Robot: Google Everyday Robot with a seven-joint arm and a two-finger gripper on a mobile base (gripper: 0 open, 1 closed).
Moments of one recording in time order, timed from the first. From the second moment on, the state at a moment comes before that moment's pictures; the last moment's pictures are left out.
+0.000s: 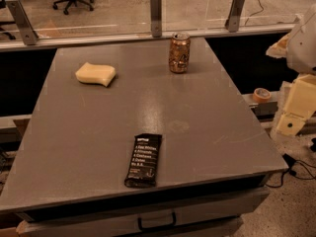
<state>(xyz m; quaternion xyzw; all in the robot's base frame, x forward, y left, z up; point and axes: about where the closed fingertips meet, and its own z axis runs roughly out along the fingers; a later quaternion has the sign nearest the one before) 0.438 -0.217 0.976 -0.60 0.78 -0.03 0.16</state>
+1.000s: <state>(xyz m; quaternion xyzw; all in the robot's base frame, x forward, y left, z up) 0.498 -0.214 0.968 -0.61 0.76 -0.01 0.21</state>
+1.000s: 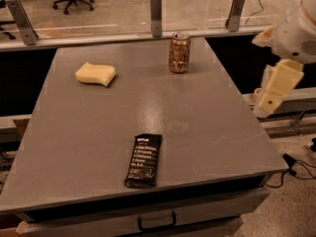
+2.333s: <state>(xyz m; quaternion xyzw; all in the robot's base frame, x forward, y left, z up) 0.662 -0.187 0.940 -0.55 0.75 0.06 0.36</state>
